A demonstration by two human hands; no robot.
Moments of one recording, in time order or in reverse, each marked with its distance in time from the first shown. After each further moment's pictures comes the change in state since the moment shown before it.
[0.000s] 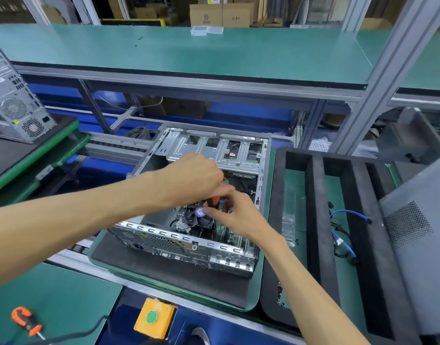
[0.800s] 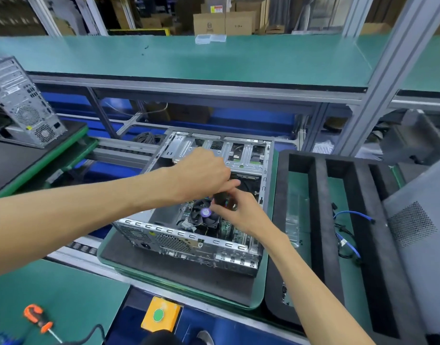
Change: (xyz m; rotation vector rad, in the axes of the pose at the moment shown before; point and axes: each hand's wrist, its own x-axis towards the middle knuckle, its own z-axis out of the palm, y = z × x) left_hand 0.005 -0.002 -0.007 0.097 0.041 -0.005; right_hand 0.000 0.001 0.001 -0.037 0.024 0.024
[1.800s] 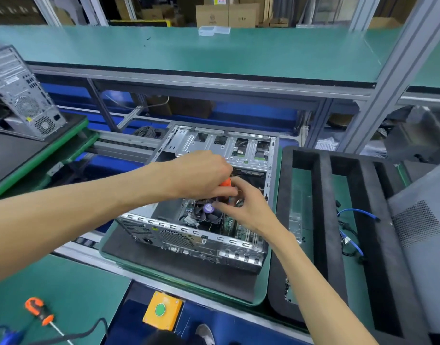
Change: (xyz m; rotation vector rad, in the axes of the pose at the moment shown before) left_hand -0.013 -0.008 0.011 -0.236 -0.037 0.064; right_hand -0.003 0.000 -0.001 0.069 0.052 -0.087
